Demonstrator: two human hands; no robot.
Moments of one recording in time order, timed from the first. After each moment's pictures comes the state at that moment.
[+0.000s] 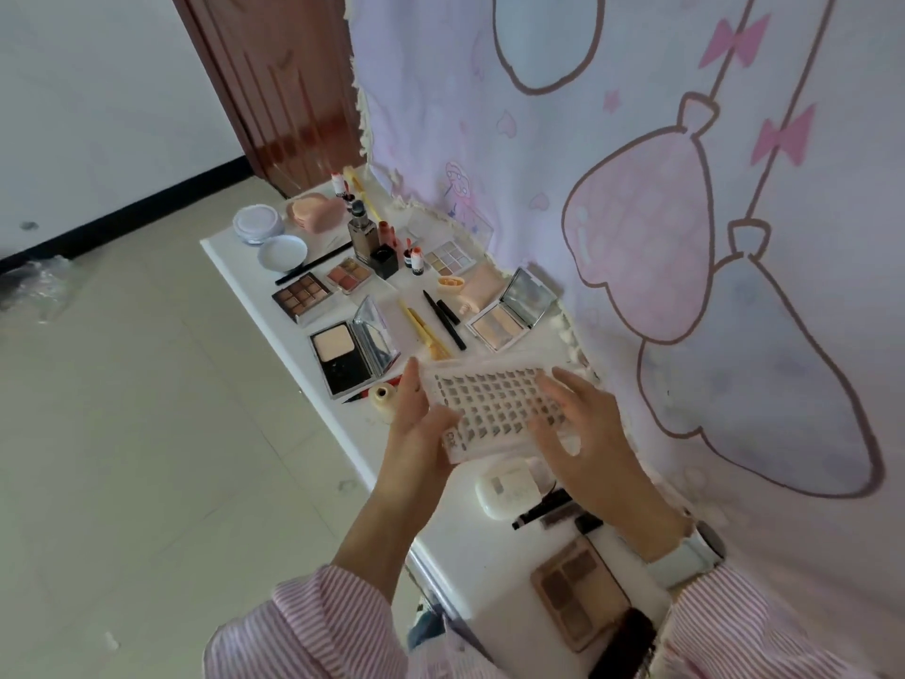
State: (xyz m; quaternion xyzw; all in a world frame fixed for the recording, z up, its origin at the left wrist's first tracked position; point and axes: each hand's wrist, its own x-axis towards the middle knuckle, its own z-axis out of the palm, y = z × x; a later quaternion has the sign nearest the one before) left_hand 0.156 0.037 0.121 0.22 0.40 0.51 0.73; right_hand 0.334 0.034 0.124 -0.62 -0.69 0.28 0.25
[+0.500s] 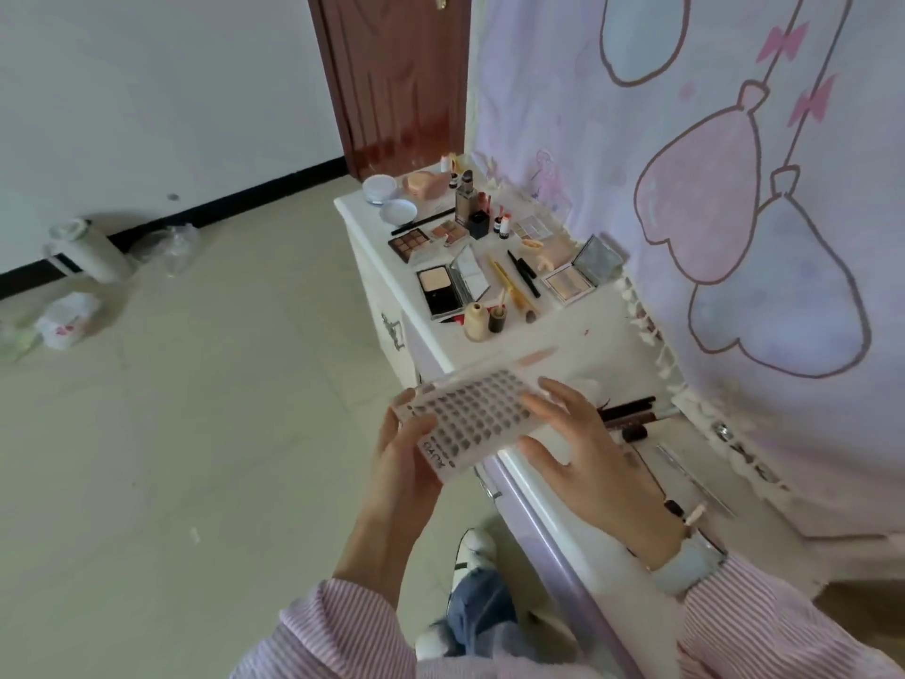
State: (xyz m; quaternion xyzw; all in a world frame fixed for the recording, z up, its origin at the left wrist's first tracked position) left_hand 0.083 -0.139 0.138 0.08 0.40 0.61 0.68; right_hand 0.264 -0.110 0.153 -0.49 -0.77 0.34 0.23
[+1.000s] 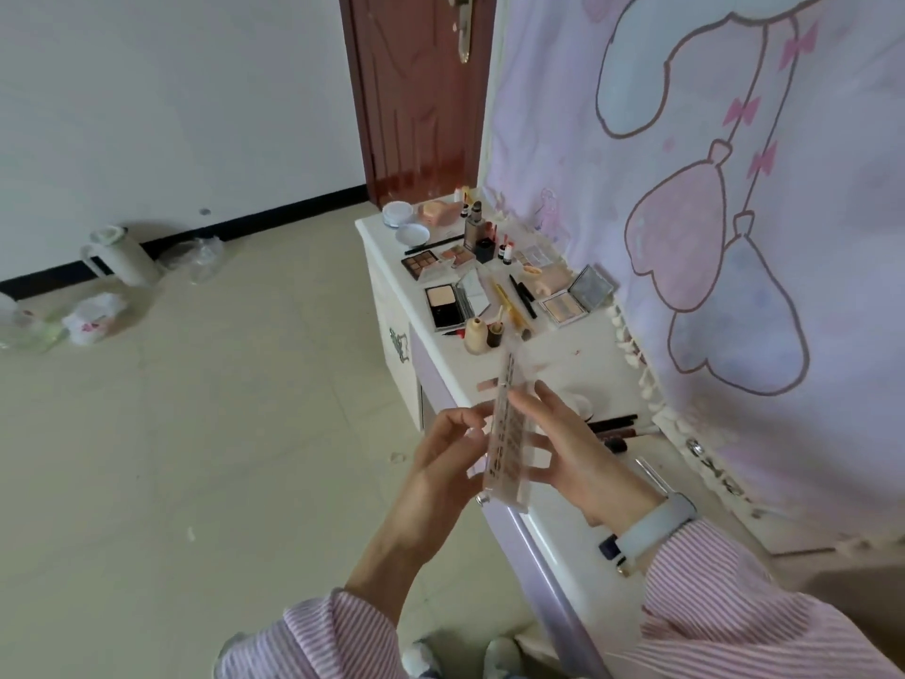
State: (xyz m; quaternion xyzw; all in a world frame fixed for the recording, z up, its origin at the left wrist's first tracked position) left_hand 0.116 -0.181 0.179 0.31 0.37 0.56 0.67; right_hand 0.257 -0.114 0.195 -0.47 -0.45 0.72 0.25
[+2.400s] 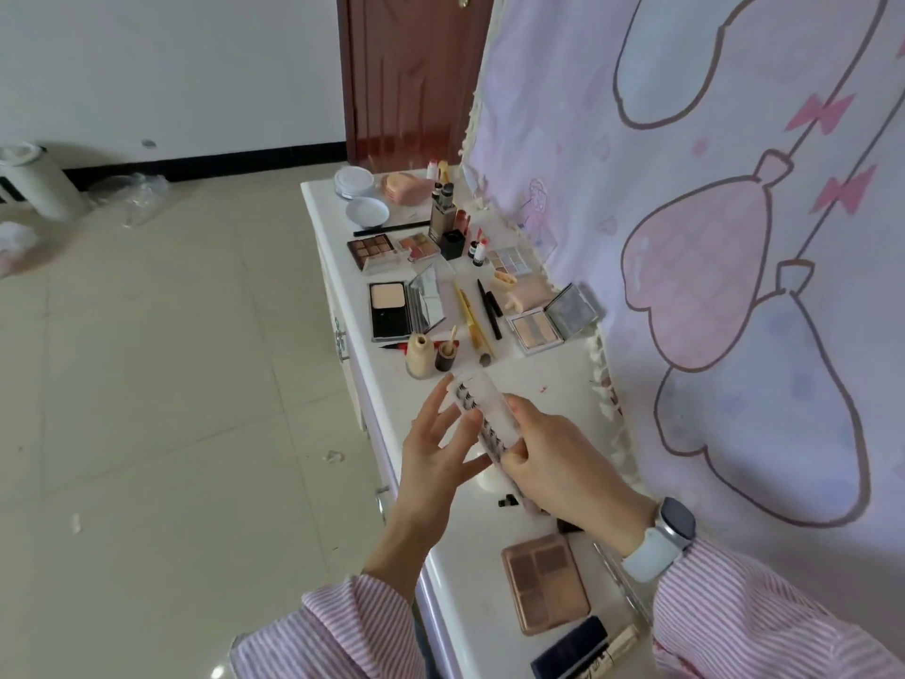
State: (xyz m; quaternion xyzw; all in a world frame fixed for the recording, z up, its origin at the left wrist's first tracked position) left_hand 0.184 -0.039 0.090 0.21 0.47 0.61 0.60; right_hand 0.297 0.004 0.163 -0.48 -0.84 0.25 0.00
